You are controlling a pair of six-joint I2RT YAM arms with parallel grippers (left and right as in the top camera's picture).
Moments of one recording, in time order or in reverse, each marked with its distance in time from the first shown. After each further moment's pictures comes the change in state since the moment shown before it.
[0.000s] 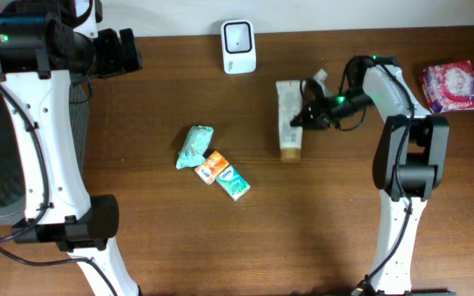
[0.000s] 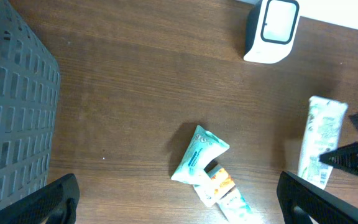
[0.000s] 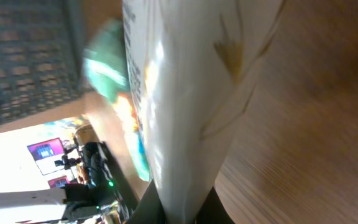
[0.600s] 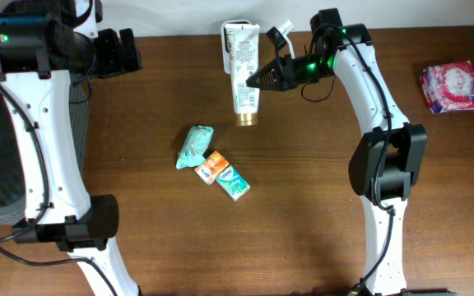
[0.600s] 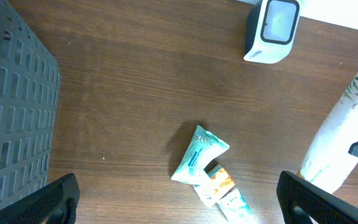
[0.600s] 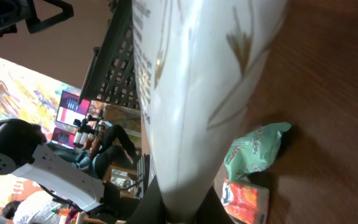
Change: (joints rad) left arm 0.000 0.000 0.000 0.000 0.000 0.000; right arm 0.179 0.000 0.344 0.058 -0.336 -0.059
